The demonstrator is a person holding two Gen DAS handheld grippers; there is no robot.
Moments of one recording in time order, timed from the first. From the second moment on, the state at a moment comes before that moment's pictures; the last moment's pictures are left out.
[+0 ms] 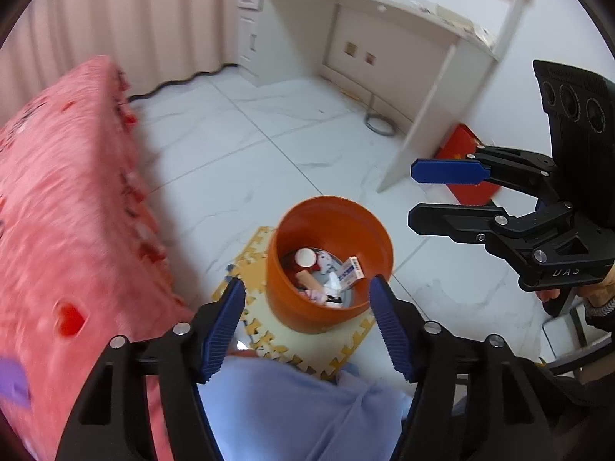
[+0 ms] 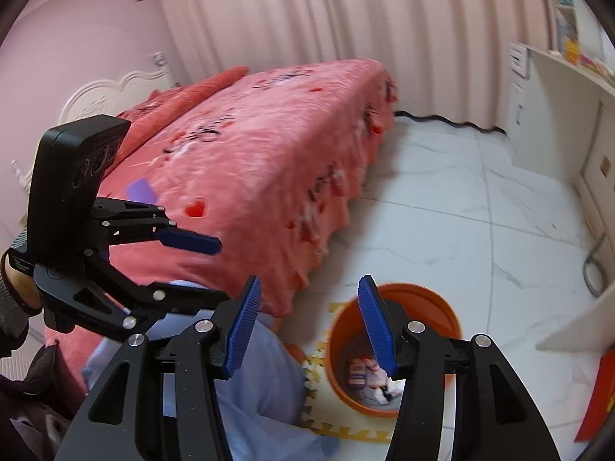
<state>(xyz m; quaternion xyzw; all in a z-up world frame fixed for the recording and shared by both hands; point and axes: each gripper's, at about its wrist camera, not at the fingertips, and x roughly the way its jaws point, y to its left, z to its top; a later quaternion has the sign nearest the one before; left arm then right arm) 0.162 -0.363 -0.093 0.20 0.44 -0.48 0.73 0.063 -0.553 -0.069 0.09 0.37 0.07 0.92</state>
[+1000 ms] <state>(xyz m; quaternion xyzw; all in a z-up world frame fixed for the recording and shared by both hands) 0.183 -0.024 -0.068 0.06 0.46 -0.22 0.85 0.183 -0.245 -0.038 -0.05 0.38 0.31 0.87</state>
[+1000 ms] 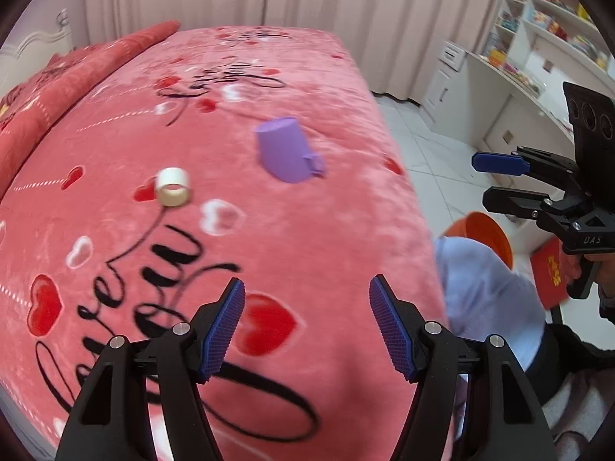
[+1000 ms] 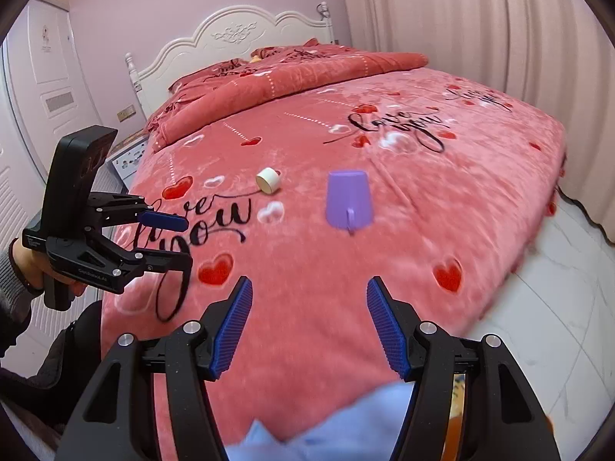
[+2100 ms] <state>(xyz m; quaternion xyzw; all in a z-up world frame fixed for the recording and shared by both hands) 0.366 0.058 -0.141 0.01 0.49 -0.20 0.85 0.392 -0.166 -0.137 -0.06 0.43 0.31 0.84</state>
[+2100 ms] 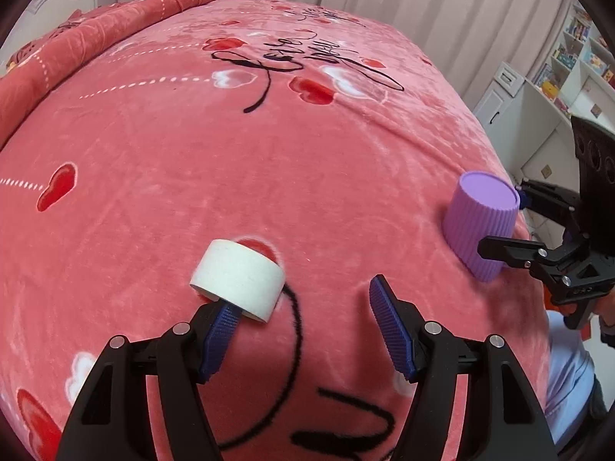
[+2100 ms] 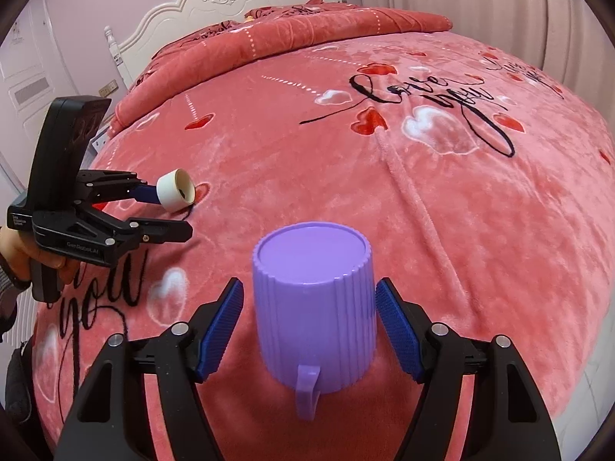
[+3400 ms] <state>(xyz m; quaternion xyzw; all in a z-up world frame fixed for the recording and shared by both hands) 0.192 -0.044 -0.046 0.07 0.45 -0.27 0.85 0.180 -0.246 -0.044 -0.03 0.38 0.33 0.86</state>
